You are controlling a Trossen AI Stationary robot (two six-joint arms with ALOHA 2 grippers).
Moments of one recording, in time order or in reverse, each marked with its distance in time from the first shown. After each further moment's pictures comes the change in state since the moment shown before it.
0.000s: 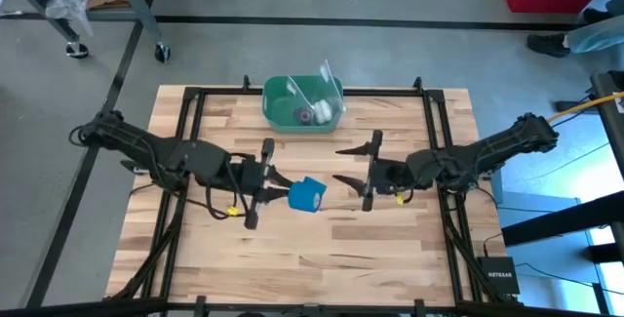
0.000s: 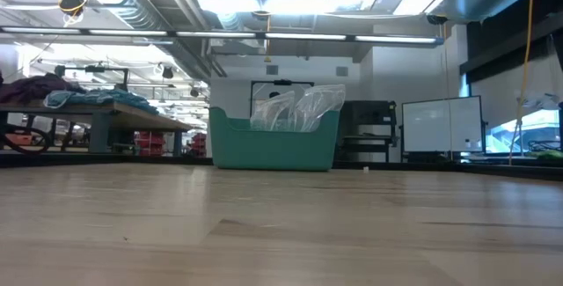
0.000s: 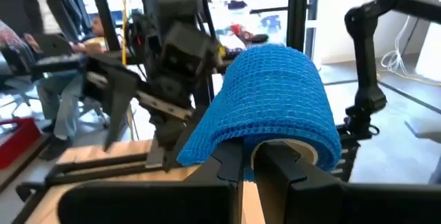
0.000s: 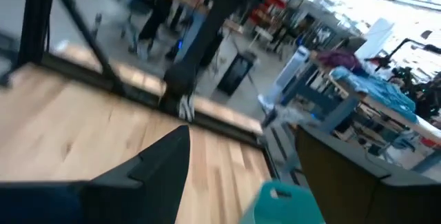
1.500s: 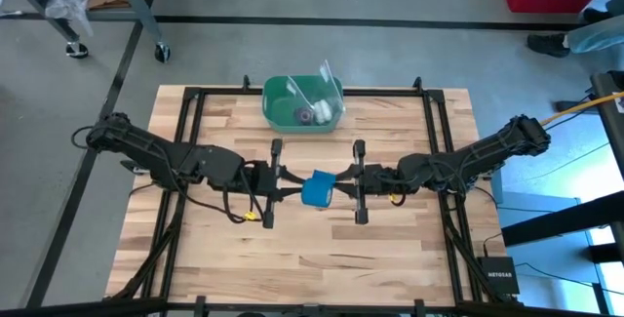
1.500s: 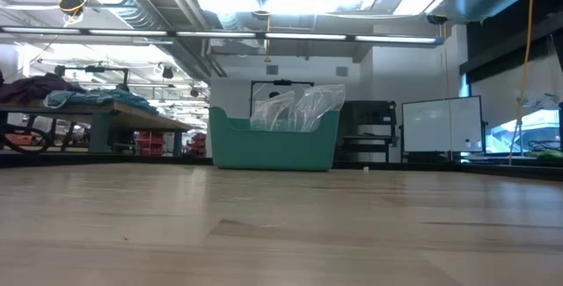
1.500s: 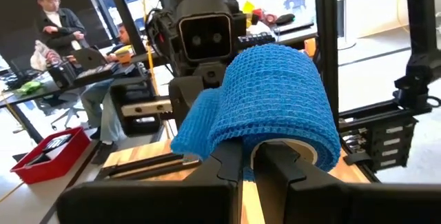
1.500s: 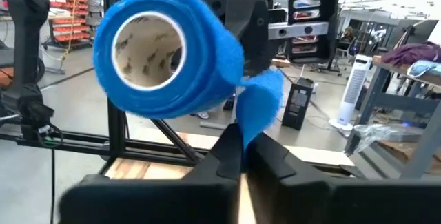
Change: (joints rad) left arm 0.031 0.062 -0.014 0.059 -0.075 0.156; right arm -0.007 0.107 0.001 0.250 -0.196 0.308
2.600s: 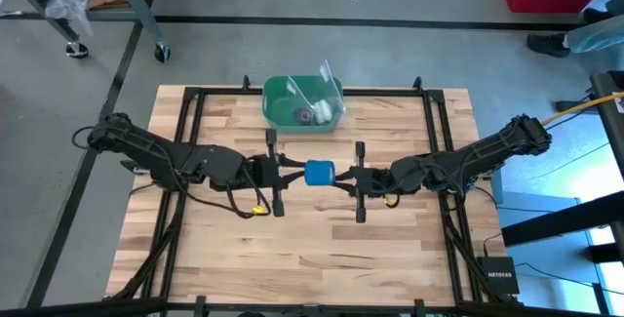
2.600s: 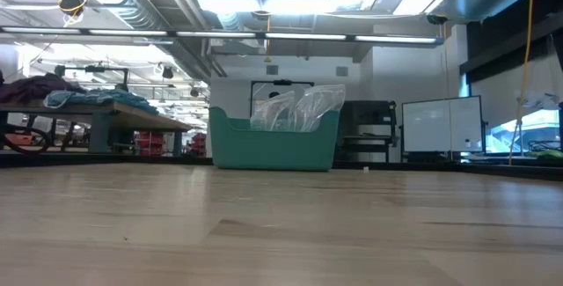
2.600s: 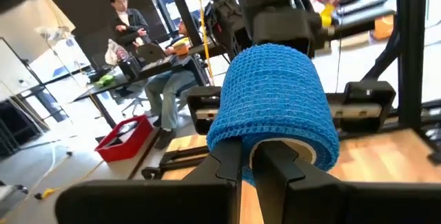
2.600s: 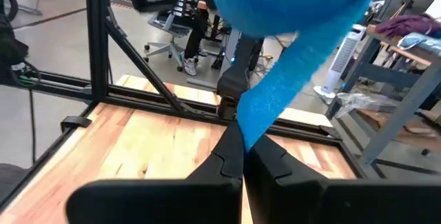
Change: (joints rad) left arm 0.007 0.011 0.000 0.027 -0.214 0.094; right arm 0.000 -0.013 0.000 -0.196 0.035 -0.021
